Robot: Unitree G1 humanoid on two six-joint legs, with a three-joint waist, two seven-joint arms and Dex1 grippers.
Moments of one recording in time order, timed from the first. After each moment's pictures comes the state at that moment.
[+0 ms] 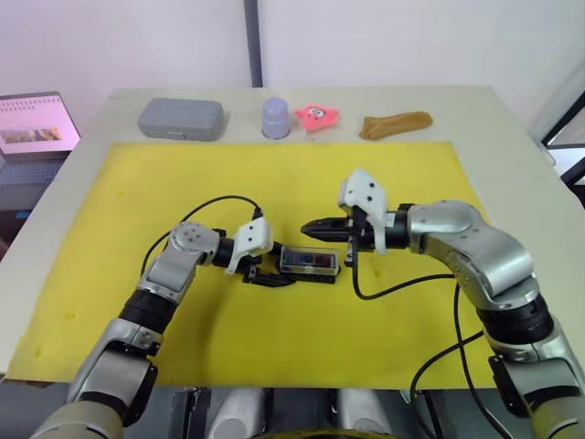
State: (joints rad) left arm -0.56 0.45 -0.30 0.29 -0.12 0.11 -1.33; right arm -0.58 -0.62 0.21 -0.37 0.43 0.81 0.89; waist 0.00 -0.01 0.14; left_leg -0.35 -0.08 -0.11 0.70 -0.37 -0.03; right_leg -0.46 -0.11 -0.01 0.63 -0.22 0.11
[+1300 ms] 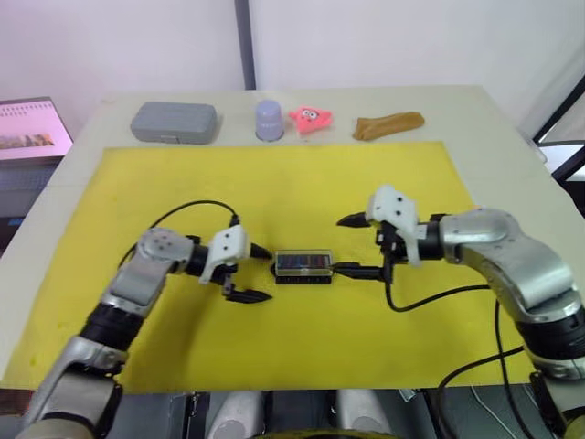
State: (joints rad) left arm -0.43 0.66 -0.23 0.08 -0.19 0.20 -1.34; right arm -0.49 -0.83 0.13 -0.42 0.44 0.80 0.99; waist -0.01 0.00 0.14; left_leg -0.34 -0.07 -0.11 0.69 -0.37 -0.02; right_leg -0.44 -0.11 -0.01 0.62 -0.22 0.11
